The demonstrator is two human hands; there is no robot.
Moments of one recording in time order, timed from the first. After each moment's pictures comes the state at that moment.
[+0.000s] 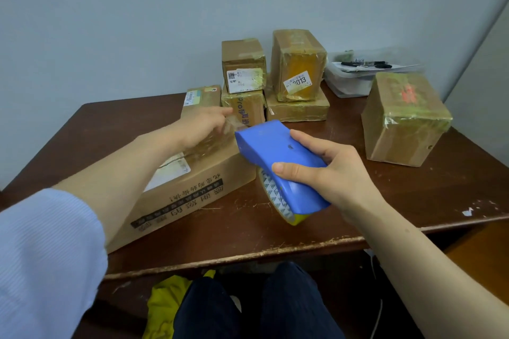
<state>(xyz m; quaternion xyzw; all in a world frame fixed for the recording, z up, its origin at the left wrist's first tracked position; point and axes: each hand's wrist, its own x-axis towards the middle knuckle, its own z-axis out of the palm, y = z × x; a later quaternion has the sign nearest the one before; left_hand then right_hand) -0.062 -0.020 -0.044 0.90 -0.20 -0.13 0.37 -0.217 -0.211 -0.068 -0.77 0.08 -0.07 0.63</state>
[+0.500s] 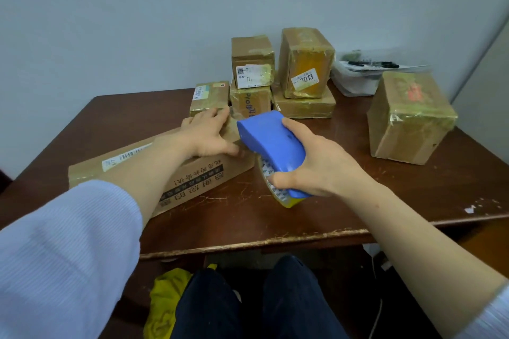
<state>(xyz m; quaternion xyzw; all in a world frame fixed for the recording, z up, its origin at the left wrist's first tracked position) -0.064 -0.013 -0.068 0.98 -0.18 -0.06 0.05 -0.204 -0.200 -0.053 -0.96 0.02 0.03 0.26</state>
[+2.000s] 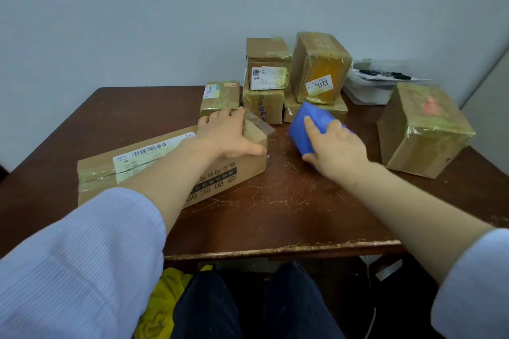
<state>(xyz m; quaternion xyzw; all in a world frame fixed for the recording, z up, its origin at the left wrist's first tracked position) -0.066 -0.021 -0.071 0.98 -0.17 -0.02 0.05 -0.144 -0.208 -0.073 -1.00 0.06 0.01 -0.07</state>
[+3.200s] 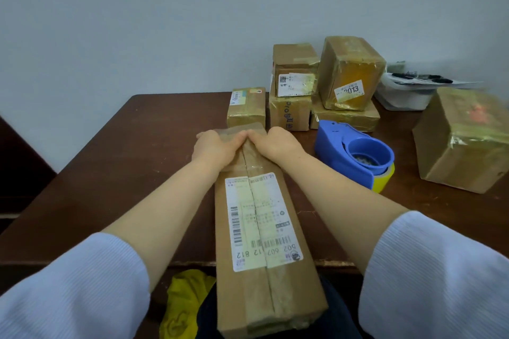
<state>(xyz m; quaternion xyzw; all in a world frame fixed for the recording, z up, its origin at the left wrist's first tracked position) -0.077 0.026 -0.079 0.89 0.13 -0.02 0.44 -0.078 -0.100 -0.078 -0.91 0.06 0.06 0.39</state>
